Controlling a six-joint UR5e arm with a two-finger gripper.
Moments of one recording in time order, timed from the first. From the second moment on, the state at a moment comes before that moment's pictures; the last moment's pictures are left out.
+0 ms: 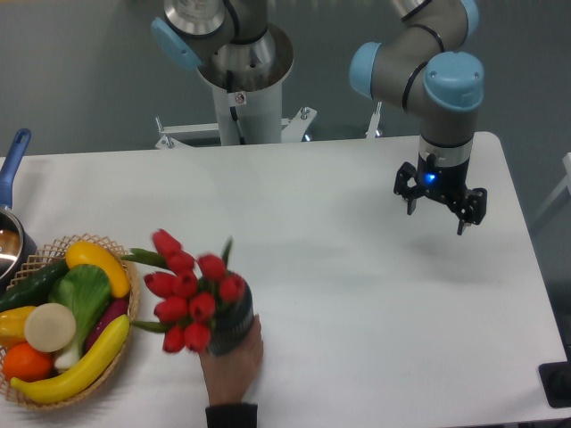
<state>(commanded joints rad) 2.83 -1.88 -1.83 -0.76 1.50 1.43</state>
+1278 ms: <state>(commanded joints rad) 2.74 -1.75 -1.96 -0.70 0.69 1.29</state>
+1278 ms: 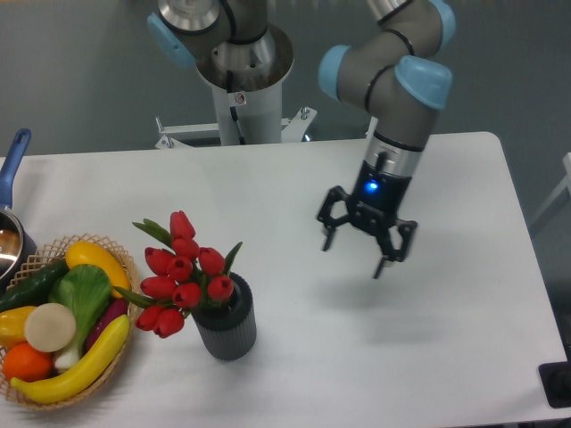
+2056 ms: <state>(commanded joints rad) 2.57 -1.86 -1.93 -0.67 0.46 1.30</state>
